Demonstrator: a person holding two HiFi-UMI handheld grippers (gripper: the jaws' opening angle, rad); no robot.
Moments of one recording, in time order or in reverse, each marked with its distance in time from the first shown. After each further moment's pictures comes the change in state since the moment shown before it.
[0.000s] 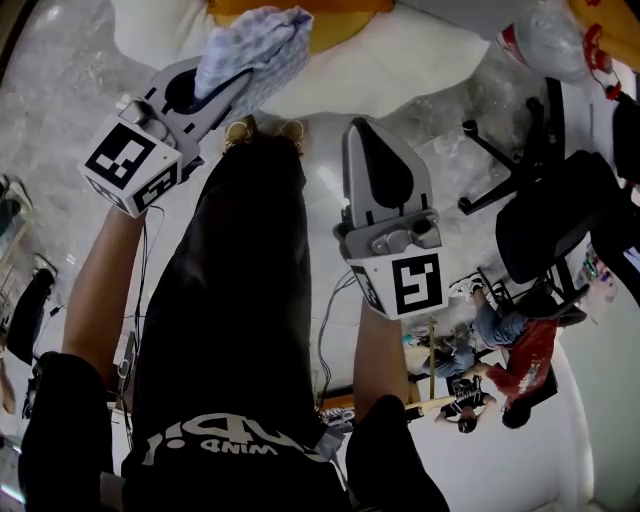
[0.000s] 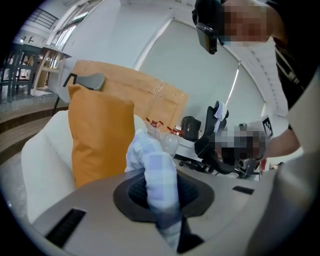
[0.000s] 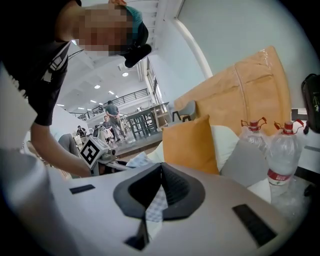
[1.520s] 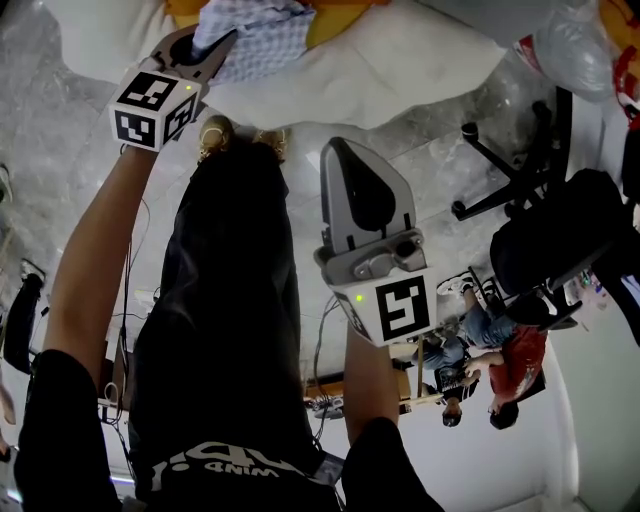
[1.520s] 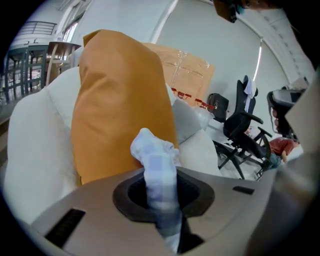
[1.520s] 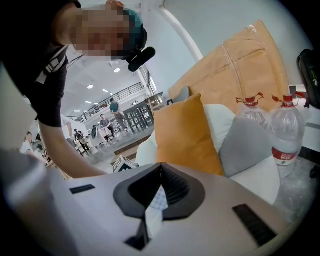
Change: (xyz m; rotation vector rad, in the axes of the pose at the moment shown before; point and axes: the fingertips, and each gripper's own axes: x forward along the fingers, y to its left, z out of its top) left arm 0.139 0.123 -0.145 -0.029 0.174 0.201; right arm 0.036 -0.056 -0.083 0.098 0.085 0.012
